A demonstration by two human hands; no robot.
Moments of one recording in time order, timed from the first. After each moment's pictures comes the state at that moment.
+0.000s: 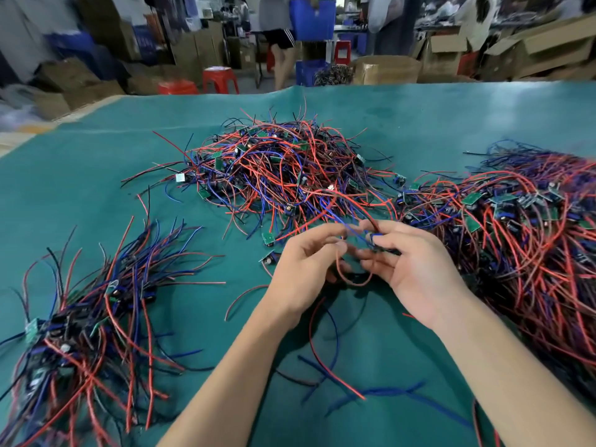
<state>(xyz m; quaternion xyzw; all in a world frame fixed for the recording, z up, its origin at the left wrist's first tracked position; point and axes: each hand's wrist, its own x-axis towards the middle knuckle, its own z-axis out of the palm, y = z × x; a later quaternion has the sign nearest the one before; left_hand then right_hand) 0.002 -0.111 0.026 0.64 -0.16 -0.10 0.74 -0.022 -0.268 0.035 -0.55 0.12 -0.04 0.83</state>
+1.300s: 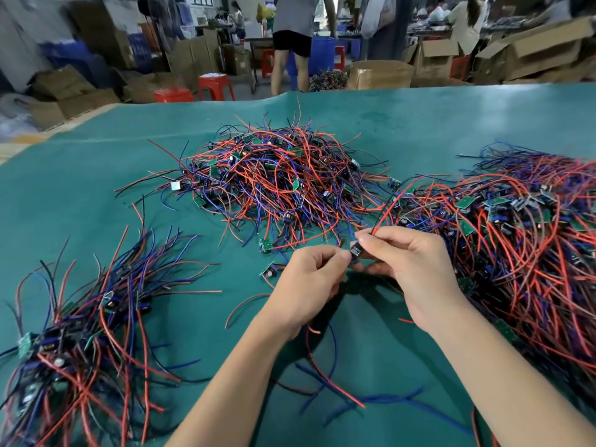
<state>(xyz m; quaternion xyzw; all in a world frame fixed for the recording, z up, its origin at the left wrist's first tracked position) 0.005 -0.116 0.014 0.72 -0.18 -0.13 0.66 -0.020 -0.273 0.022 -0.67 0.07 -0.14 0.73</state>
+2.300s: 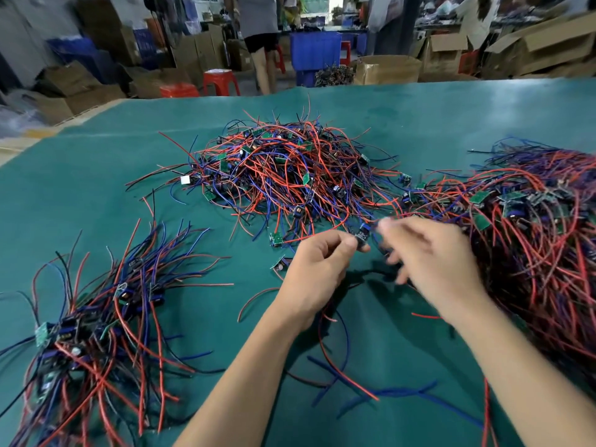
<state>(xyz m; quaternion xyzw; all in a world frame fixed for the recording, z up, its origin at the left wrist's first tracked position) 0.004 -0.115 0.016 0.68 -0.18 -0.09 0.70 -0.030 -0.277 0.034 -0.83 0.08 -0.23 0.50</state>
